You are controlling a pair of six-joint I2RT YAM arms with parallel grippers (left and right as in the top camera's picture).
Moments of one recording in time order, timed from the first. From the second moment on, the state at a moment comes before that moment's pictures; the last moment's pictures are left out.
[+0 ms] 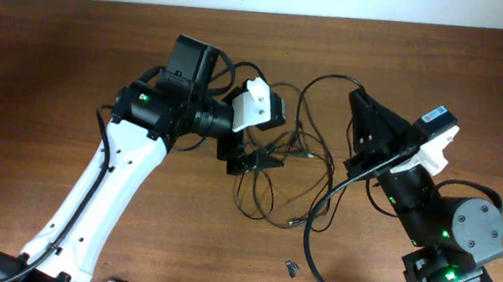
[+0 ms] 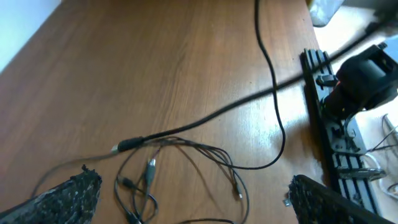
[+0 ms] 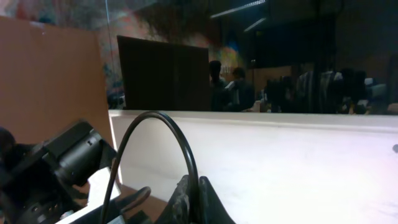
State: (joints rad) left arm -0.35 1.52 1.47 -0.93 0.88 0.86; right arm 0.43 0.82 0.78 0.36 -0.15 0.14
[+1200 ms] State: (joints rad) left arm -0.35 1.52 1.47 -0.80 1.22 1.03; right arm 0.43 0.95 0.78 0.72 -0.13 0.63
